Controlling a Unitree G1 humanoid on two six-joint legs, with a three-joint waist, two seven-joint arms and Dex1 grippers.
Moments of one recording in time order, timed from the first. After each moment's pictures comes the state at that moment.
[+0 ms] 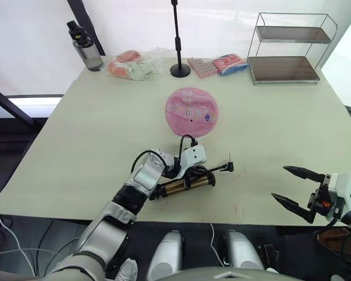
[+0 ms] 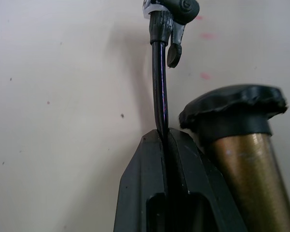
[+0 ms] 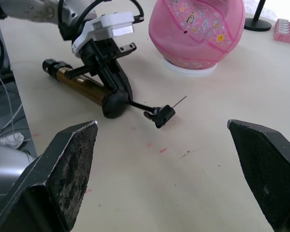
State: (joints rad) left arm -0.55 0.35 -0.42 0.31 0.06 0.31 -1.05; right arm 0.31 -0.66 -0.29 -0.28 0.56 0.02 1.05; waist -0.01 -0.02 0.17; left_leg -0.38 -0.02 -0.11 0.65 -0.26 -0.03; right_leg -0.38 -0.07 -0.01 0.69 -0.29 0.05
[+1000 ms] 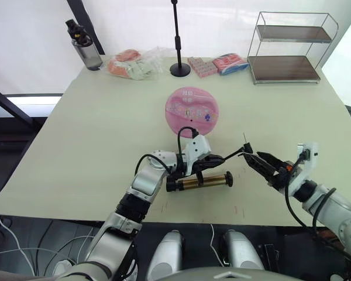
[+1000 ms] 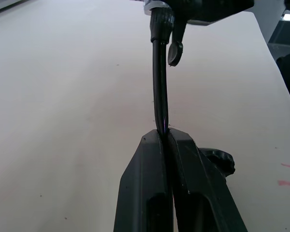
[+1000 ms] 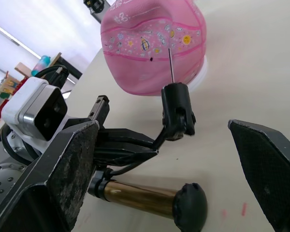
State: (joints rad) left arm -0.49 0.27 -0.32 0.17 -0.11 0.20 -1.01; right arm 0.06 -0.45 -0.23 -0.53 1.17 0.81 0.23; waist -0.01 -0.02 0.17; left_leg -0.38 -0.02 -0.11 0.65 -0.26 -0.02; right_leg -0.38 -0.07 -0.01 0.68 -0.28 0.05
